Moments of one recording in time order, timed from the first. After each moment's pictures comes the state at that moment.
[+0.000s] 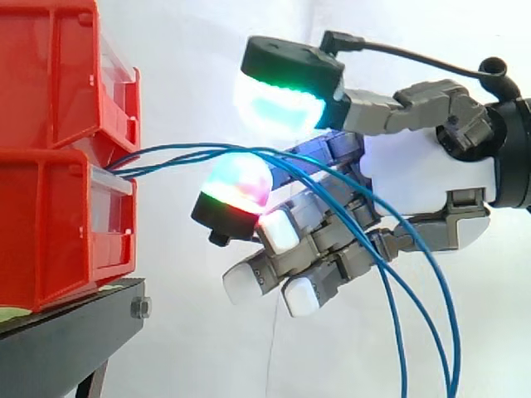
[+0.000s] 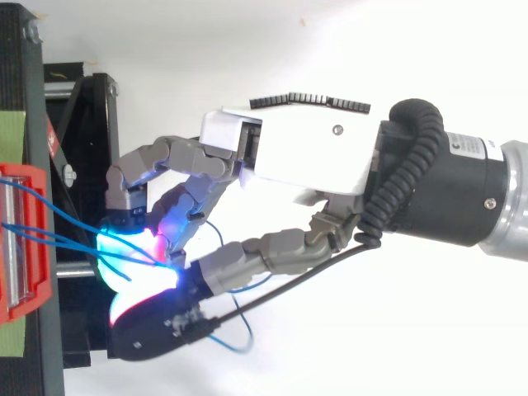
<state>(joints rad) 0.17 -2.30 -1.04 -3.00 -1.21 -0.19</state>
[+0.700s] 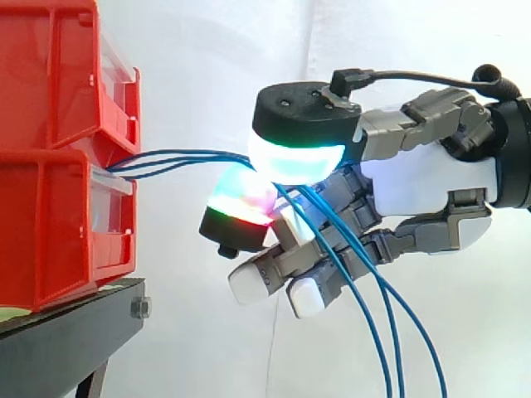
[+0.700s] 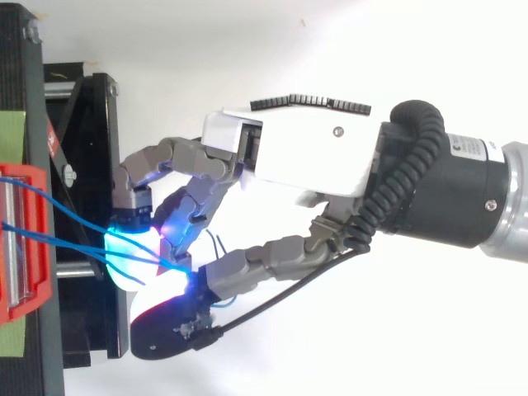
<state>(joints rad) 0.17 -2.30 -1.04 -3.01 -1.21 -0.19</state>
